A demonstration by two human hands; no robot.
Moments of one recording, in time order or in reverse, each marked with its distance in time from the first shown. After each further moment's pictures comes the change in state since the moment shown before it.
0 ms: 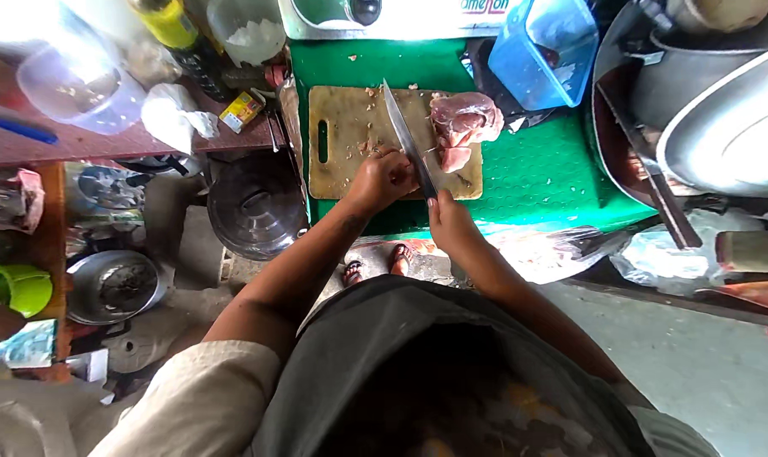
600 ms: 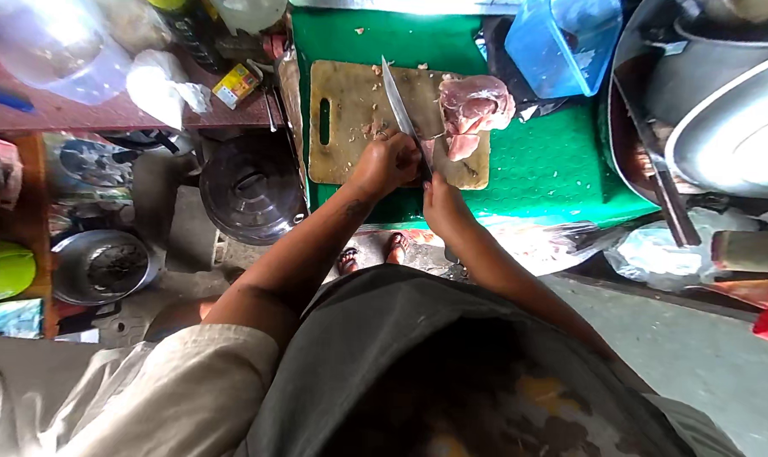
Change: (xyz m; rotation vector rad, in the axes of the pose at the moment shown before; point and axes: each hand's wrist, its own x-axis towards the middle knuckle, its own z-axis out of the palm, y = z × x) left_hand 0.005 0.001 0.001 0.015 -0.058 -0.108; right_hand 0.018 -0.012 0.011 -0.052 -0.020 0.039
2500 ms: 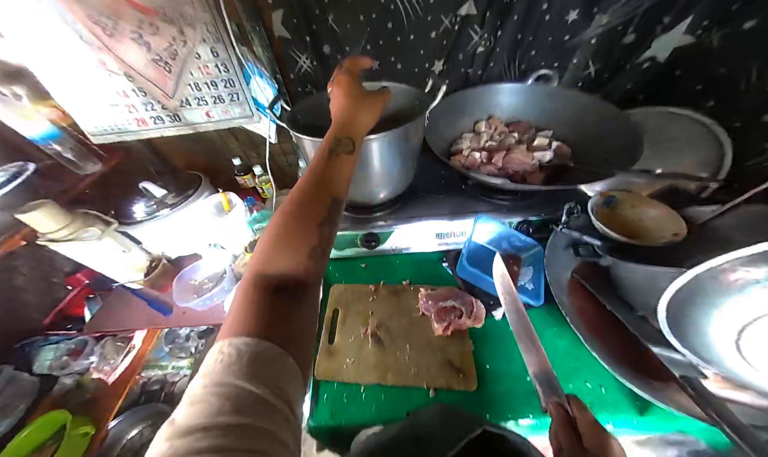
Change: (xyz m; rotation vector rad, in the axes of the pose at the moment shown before) left_hand 0.341 0.203 -0.253 0.179 0.579 -0.002; right_hand -0.078 0.113 -0.137 0.509 0.268 0.002
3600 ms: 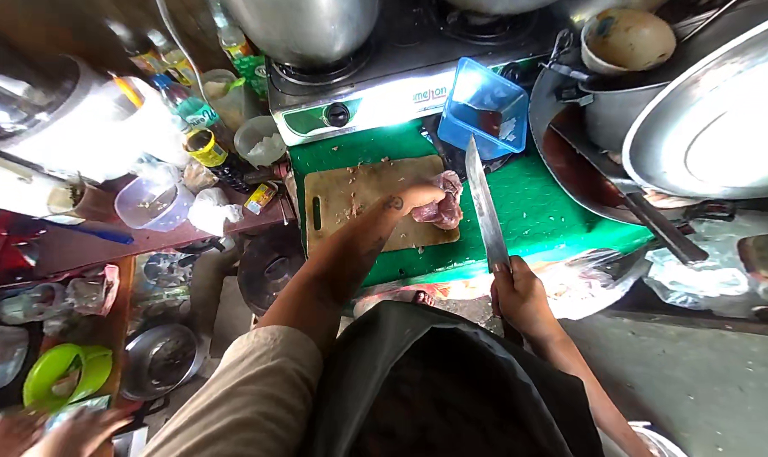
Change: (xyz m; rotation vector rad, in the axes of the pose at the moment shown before) left_hand -0.341 -0.052 0.115 -0.083 -1.119 -0.597; right_hand -0.038 0.046 0.073 0.066 0.071 0.033
